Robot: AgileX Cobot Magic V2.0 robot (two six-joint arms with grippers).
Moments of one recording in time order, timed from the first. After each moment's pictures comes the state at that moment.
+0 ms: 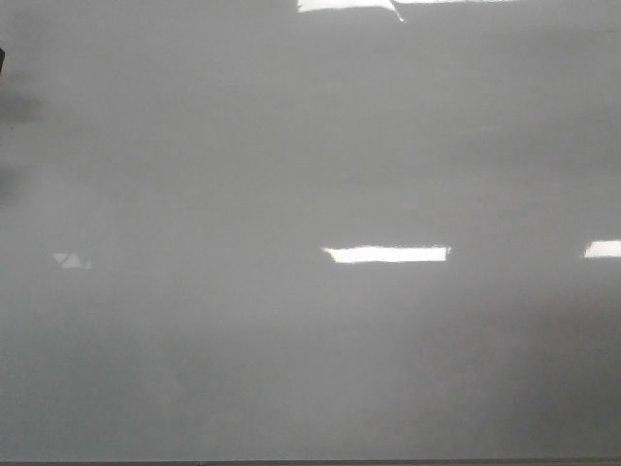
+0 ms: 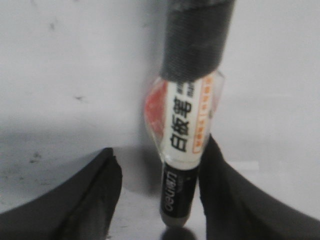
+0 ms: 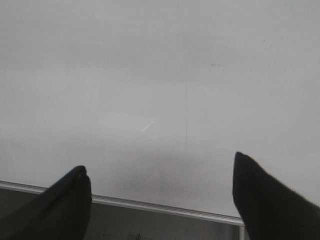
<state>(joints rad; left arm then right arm) -0.04 1.46 -0.91 -0.19 0.18 0.16 0.05 0.78 -0.78 0.09 0.74 -0.07</state>
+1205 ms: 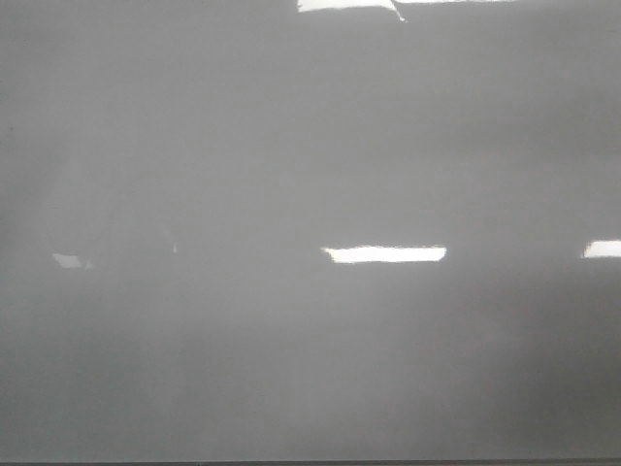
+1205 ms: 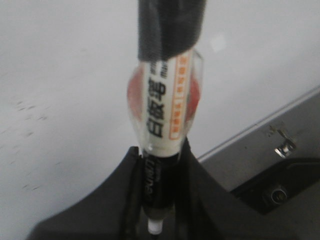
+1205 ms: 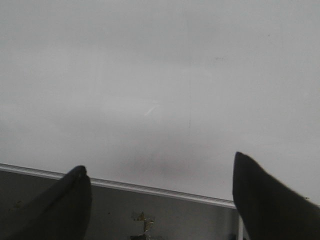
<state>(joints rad) -0.16 1.11 -1.08 -0.19 1.03 0.51 0.05 0.84 -0.89 0.09 0.88 -0.07</state>
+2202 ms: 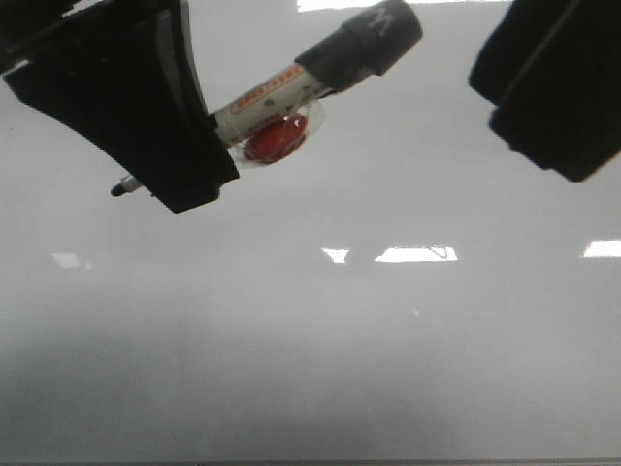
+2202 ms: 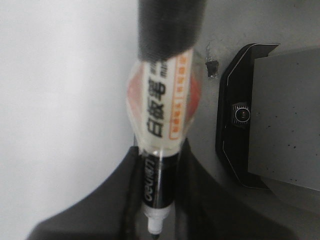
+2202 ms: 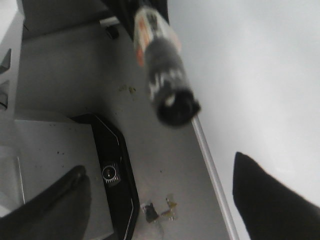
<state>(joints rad) -0.81 1.39 -1.17 -0.20 1.02 0.81 0.54 1.11 -0.96 0.50 0.96 -0.88</state>
